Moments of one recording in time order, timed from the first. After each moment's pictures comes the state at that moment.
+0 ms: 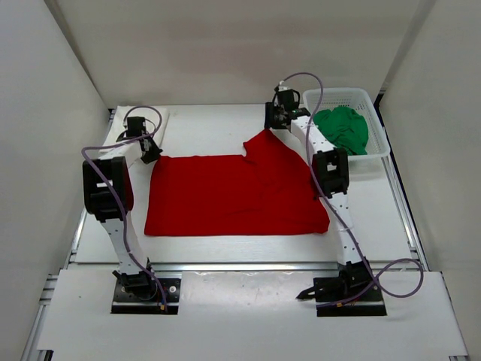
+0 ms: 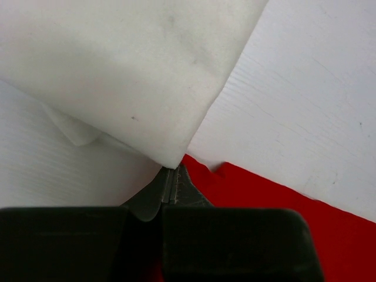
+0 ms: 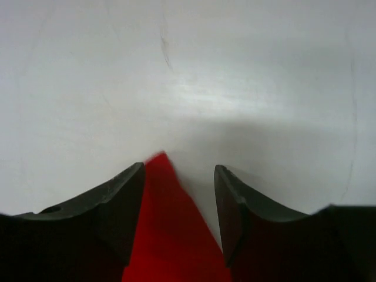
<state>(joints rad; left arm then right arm) 0.08 2.01 1.38 -0.28 -0.02 -0.48 0.28 2.60 2.30 -0.43 -0.04 0.23</state>
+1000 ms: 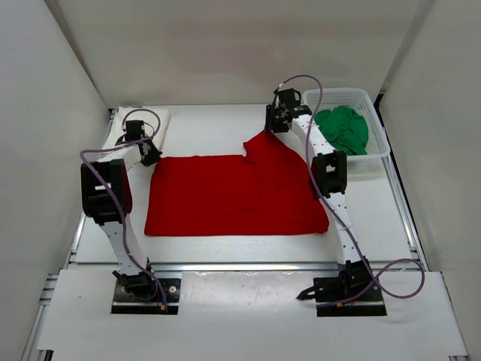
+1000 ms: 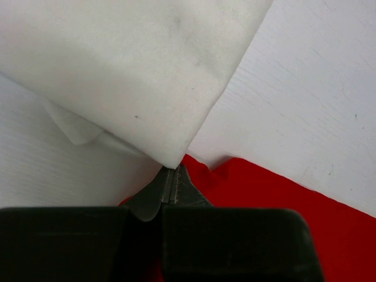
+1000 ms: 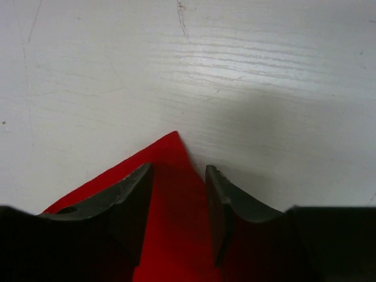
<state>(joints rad) 0.09 1.96 1.31 -0.23 0.00 -0.51 0.26 2.76 2.64 -0.69 -0.14 0.23</state>
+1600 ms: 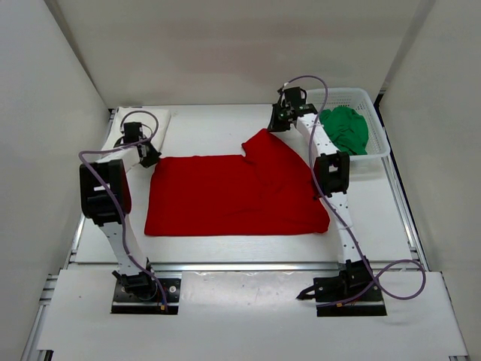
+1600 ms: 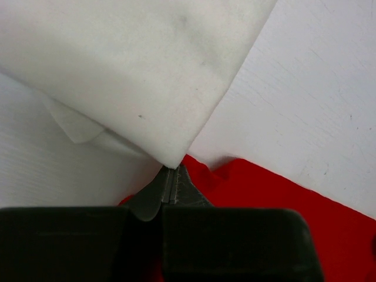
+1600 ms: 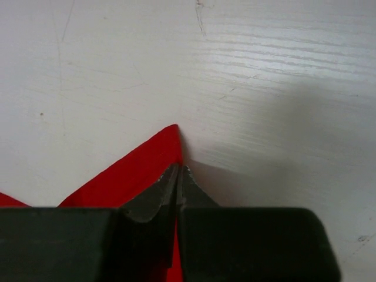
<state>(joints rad) 0.11 1.96 1.29 -0.20 0.03 -0.53 0.23 2.78 2.68 -0.71 -0.29 0.30</state>
